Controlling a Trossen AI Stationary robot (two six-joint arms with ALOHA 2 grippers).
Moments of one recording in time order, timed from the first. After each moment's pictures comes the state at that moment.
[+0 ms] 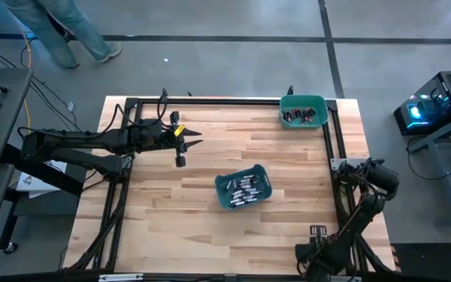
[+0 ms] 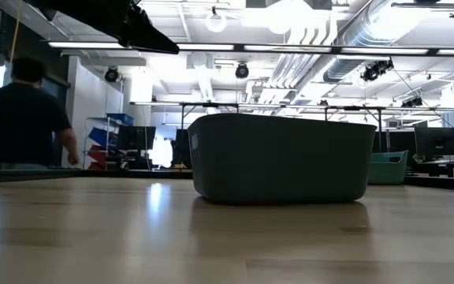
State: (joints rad) left arm 0.13 1.00 0.68 0.00 -0.16 0.29; right arm 1.05 1.93 1.20 -0.91 -0.14 1.07
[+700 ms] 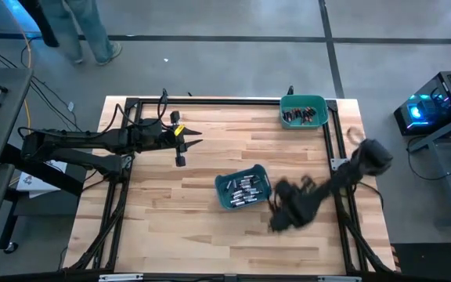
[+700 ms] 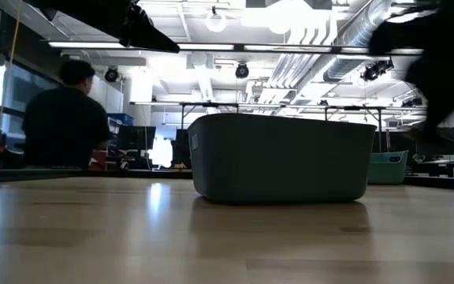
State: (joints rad) left arm 0.13 1.00 0.68 0.01 -0.16 0.35; right arm 0.60 1.78 1.19 -1.28 0.46 1.49
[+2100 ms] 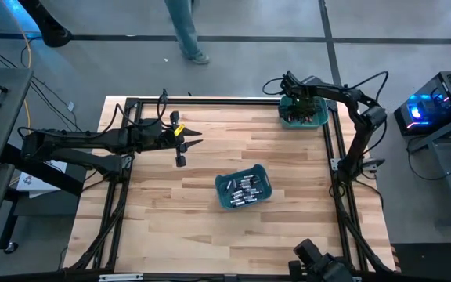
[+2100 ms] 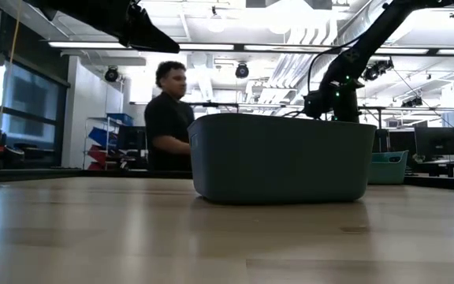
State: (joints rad) left arm 0.13 1.00 0.68 0.01 -0.16 0.27; right arm -0.96 1.81 1.20 -0.90 0.17 0.50
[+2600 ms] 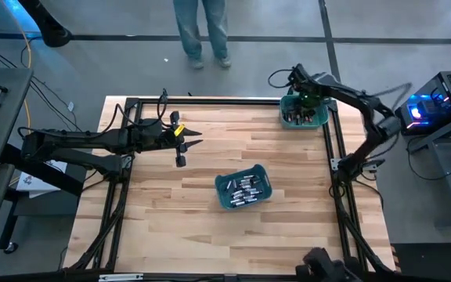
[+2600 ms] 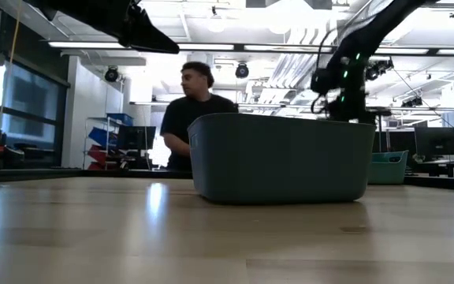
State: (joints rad) left arm 0.13 1.00 0.68 0.00 -0.16 0.27; right arm -0.95 1.64 1.20 -0.93 0.26 0.42
